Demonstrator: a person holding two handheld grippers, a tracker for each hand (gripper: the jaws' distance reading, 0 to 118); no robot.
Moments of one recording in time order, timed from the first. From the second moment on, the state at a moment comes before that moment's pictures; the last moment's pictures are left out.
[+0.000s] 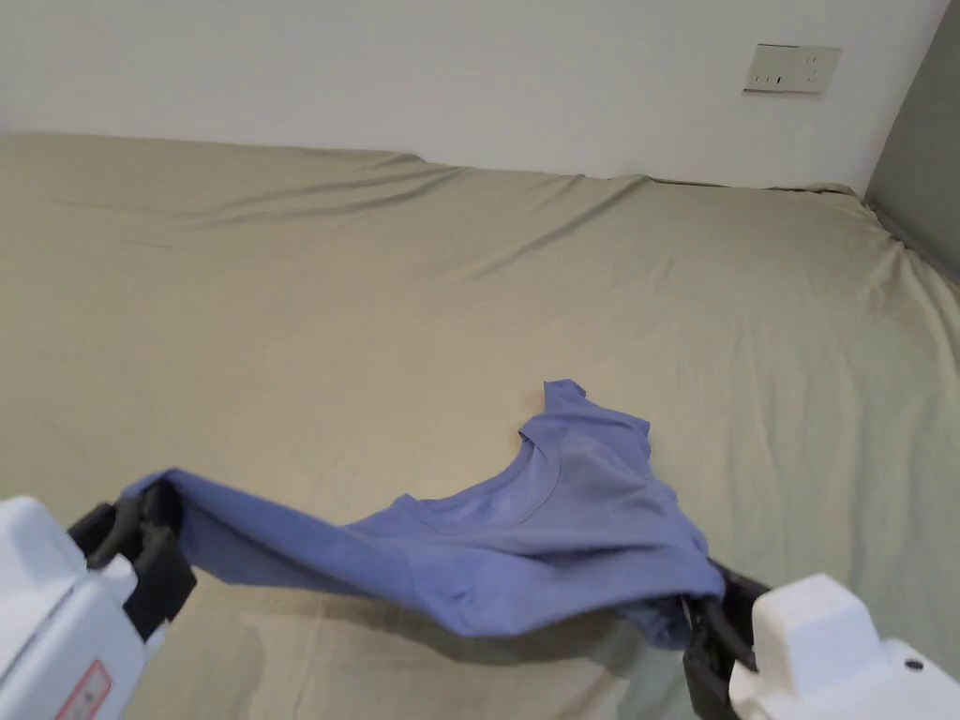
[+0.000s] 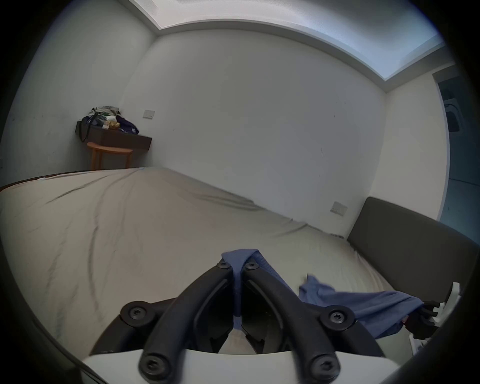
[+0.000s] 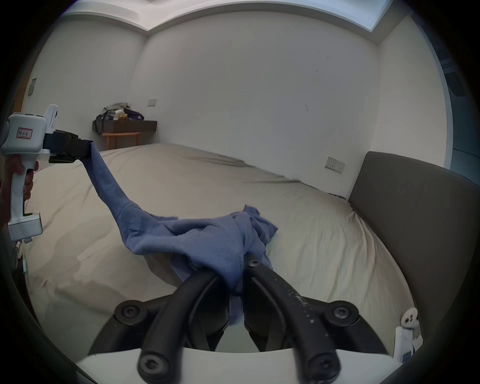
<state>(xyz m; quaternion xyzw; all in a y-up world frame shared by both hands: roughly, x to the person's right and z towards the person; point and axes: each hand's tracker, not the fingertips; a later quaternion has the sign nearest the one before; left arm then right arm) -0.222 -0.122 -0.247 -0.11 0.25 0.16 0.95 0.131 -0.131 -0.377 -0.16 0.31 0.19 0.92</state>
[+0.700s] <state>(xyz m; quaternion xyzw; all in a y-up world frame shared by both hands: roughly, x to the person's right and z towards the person) -0.189 -0.218 -0.173 -0.35 0.31 0.22 0.85 0.146 -0.216 -0.306 -0.31 0.28 0.17 0.89</state>
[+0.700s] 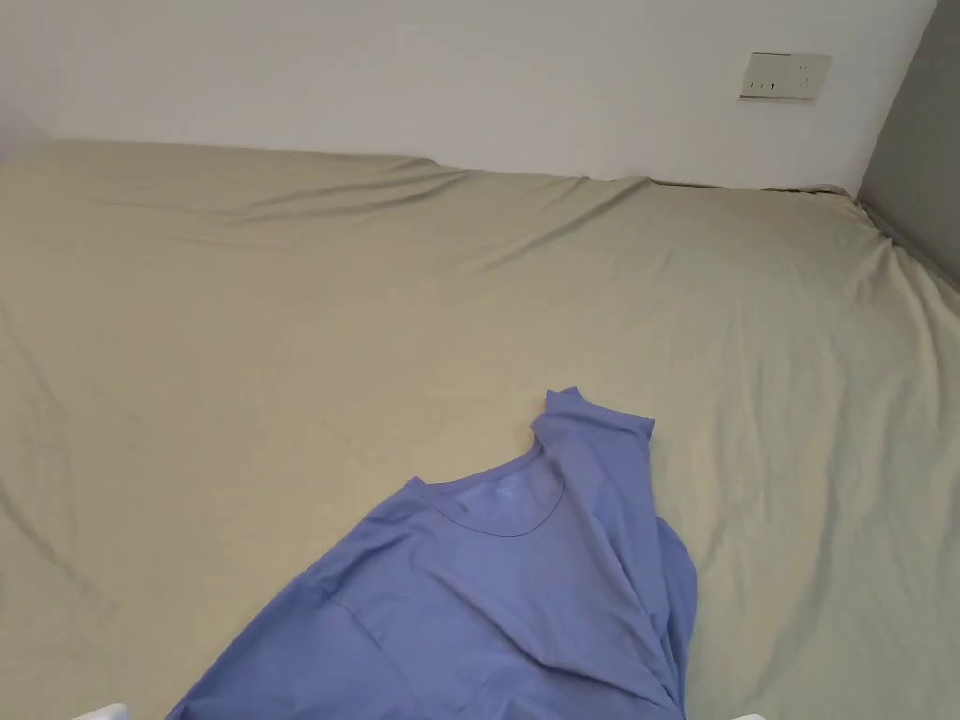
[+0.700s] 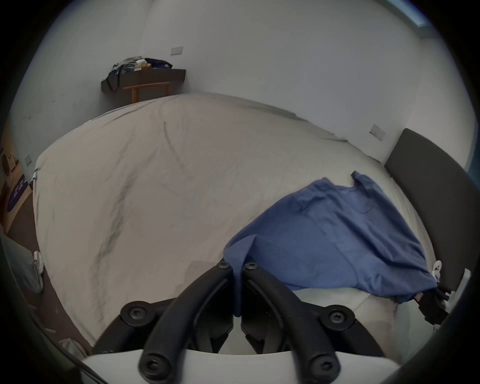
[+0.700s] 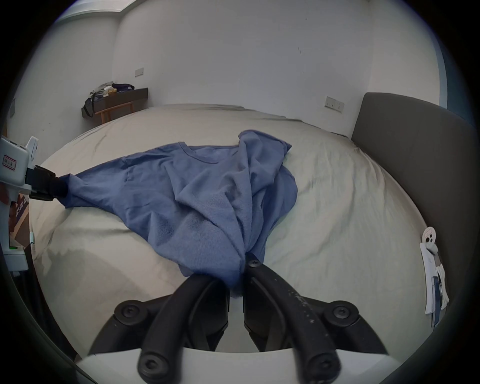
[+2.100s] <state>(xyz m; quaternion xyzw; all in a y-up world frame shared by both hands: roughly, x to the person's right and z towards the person) -0.144 -0.138 -0.123 -0.17 0.26 0.12 0.94 0.226 -0.112 -0.244 -0.15 0.21 0.00 0.97</state>
